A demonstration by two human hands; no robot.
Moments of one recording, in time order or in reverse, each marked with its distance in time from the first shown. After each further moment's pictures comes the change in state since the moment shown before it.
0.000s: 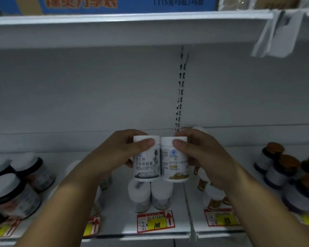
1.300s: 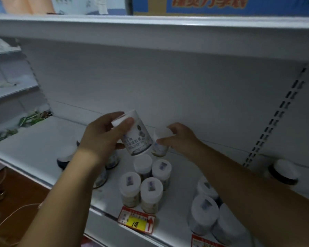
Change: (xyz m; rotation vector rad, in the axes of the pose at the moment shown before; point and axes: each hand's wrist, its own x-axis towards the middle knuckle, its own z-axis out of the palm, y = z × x) left_hand -0.069 -0.045 -0.125 -0.253 0.854 0.030; right_hand 0.162 0.029 0.182 -0.467 -0.225 -0.063
